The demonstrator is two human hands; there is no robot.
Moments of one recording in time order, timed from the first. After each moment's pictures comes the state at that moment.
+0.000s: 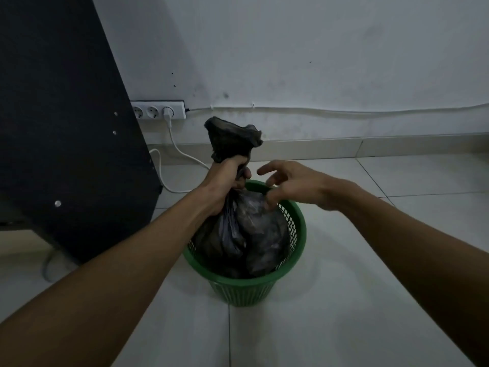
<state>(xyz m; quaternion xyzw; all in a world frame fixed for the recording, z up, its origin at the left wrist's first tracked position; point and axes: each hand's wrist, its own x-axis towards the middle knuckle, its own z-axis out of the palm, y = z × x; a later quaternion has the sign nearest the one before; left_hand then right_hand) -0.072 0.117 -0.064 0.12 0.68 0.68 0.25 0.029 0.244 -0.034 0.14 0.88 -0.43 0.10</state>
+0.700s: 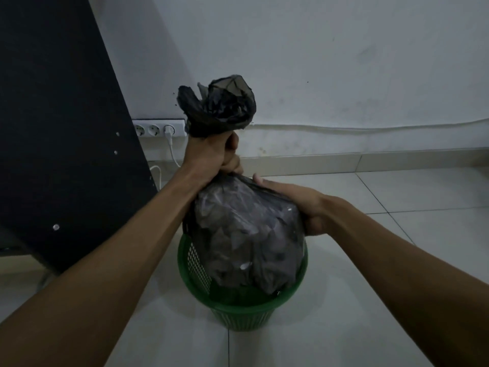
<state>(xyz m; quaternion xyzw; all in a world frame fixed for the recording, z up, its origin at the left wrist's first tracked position) -0.081 0.113 0.004 0.20 0.57 0.77 0.19 0.020 0.248 -0.037 0.19 0.65 -0.71 0.20</state>
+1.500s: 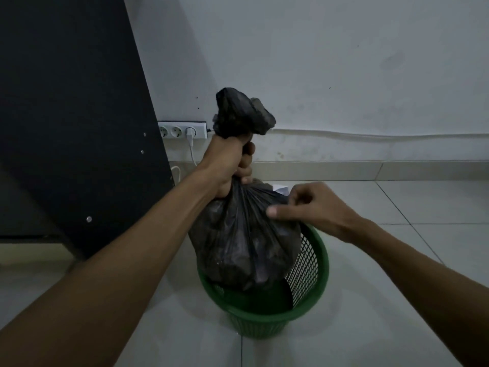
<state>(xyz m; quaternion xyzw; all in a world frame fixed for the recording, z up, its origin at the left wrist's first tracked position) -0.083 0.098 0.014 0.13 0.64 0.72 0.23 0.026 0.245 -0.045 0.07 0.89 -0.45 -0.08</state>
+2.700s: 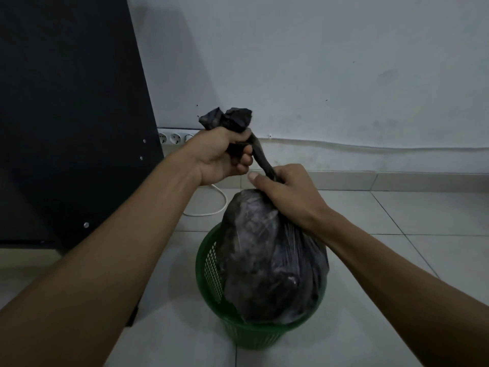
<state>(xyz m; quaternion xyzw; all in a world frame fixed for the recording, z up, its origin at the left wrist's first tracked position) -0.098 0.082 0.045 0.15 0.62 0.70 0.32 0.002 0.197 -0.011 0.05 0.85 -0.48 -0.21</state>
